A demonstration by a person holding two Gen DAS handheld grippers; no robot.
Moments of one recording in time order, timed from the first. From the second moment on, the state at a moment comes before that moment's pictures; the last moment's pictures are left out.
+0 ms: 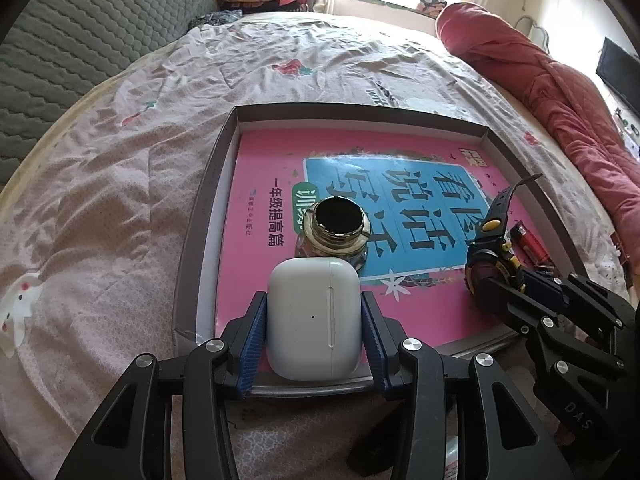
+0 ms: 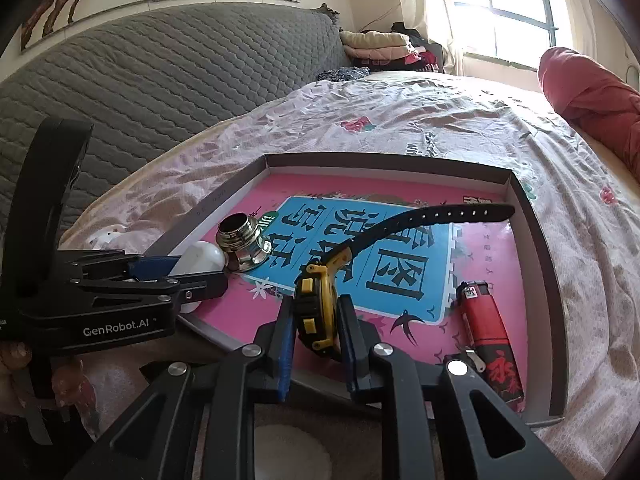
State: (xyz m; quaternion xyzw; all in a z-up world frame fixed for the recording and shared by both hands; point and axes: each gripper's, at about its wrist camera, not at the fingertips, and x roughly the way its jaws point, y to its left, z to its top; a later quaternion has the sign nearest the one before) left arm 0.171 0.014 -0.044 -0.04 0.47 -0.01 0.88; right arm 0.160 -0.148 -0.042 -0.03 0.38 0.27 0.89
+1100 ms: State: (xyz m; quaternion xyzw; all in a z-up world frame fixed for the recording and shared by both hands) left arm 0.163 0.012 -0.036 -0.03 0.48 0.00 0.88; right arm 0.156 -0.155 -0.039 -0.02 0.38 0.27 0.89
